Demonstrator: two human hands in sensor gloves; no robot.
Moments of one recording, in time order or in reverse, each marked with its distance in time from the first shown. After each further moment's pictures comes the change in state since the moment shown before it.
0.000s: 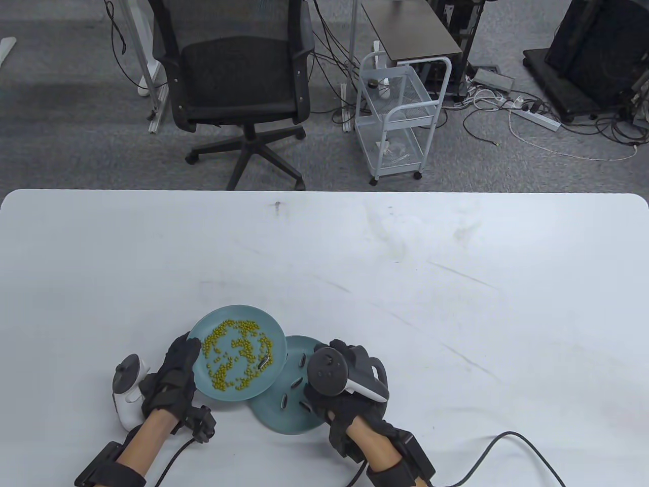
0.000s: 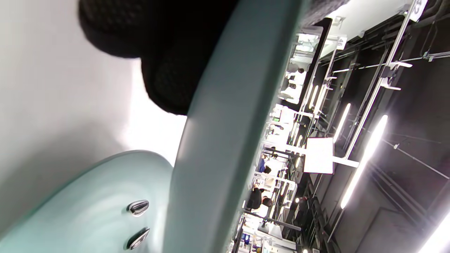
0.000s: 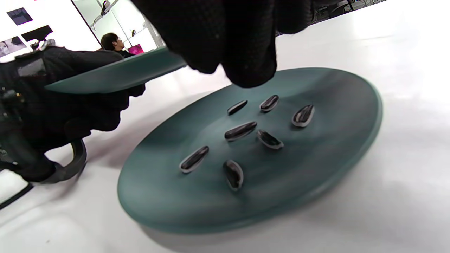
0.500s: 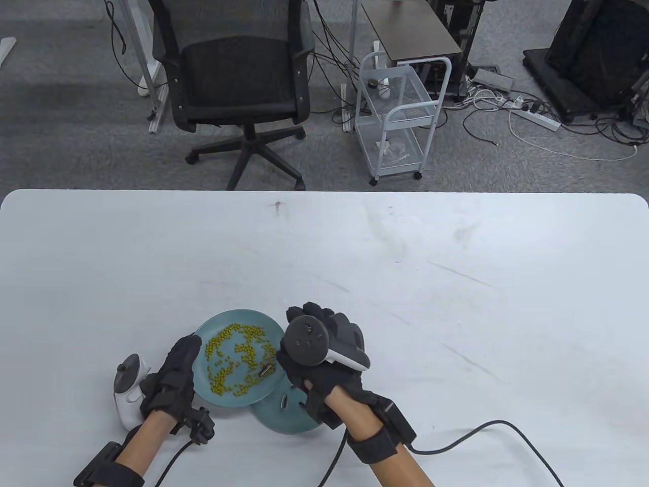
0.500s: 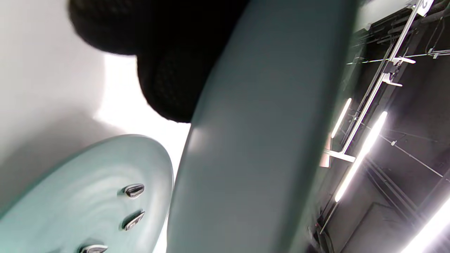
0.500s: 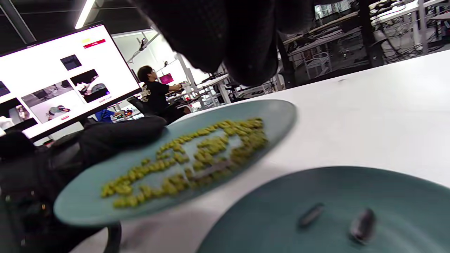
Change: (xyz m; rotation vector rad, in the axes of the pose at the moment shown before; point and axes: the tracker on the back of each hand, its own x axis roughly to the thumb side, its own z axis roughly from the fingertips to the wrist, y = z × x) left_hand -0.002 -0.004 -0.001 -0.069 0.012 0.038; right_hand 0.054 -0.051 -0.046 -0.088 -0.136 -0.017
